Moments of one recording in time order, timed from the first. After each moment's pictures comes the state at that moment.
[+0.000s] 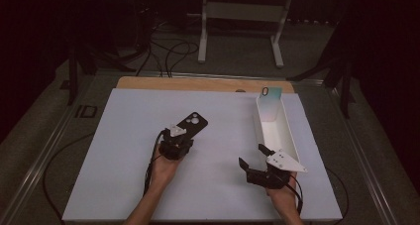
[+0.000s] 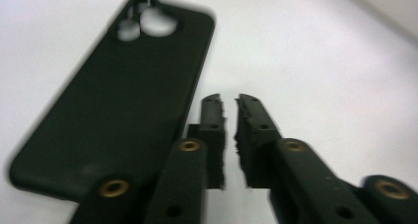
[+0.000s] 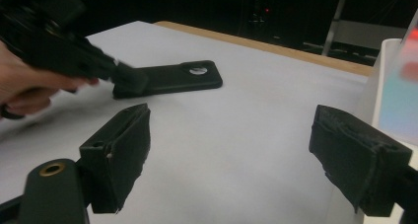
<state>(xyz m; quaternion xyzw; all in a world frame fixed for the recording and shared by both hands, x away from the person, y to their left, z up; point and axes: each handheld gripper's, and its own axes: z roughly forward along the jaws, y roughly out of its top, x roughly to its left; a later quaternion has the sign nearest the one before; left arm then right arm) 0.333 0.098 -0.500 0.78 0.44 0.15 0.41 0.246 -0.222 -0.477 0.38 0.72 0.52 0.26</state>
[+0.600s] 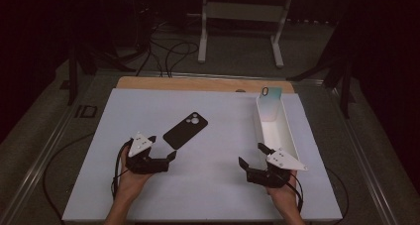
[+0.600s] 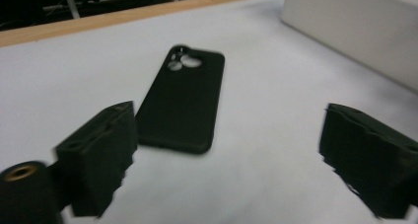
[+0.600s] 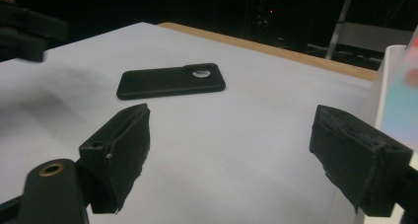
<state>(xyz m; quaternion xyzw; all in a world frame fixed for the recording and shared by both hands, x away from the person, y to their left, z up) 0.273 0.177 -0.477 0.76 0.40 0.20 0.47 0.248 -0.222 -0.472 0.37 0.73 0.52 0.26</state>
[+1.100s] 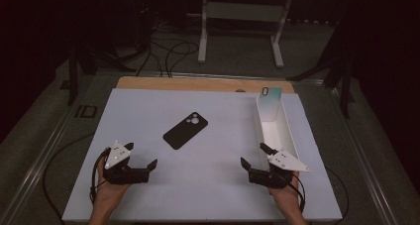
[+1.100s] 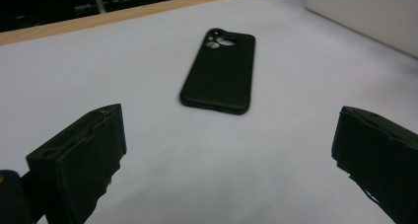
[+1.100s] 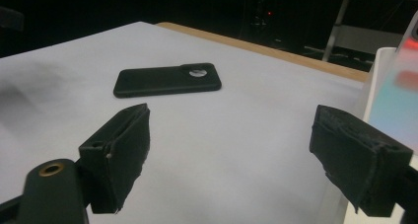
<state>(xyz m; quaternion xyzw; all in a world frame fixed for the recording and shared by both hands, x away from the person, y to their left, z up) 0.252 0.222 -0.474 0.75 0.43 0.22 0.46 0.246 -0.227 -0.473 0.37 0.73 0.52 0.26</state>
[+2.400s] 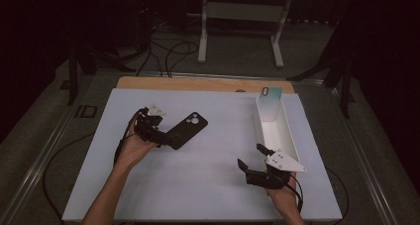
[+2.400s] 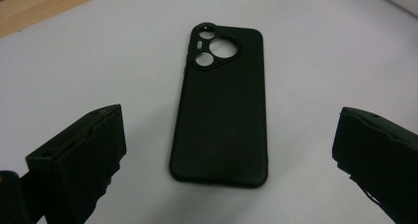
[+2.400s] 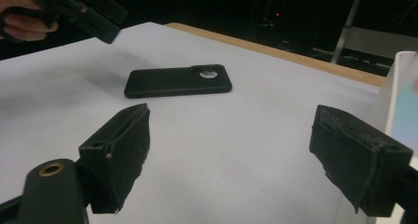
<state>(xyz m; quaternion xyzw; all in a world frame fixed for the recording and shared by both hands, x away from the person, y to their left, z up) 0.376 0.154 -0.452 0.84 0.40 0.14 0.34 0.245 -0.220 -0.472 0.35 0.73 0.52 0.25</state>
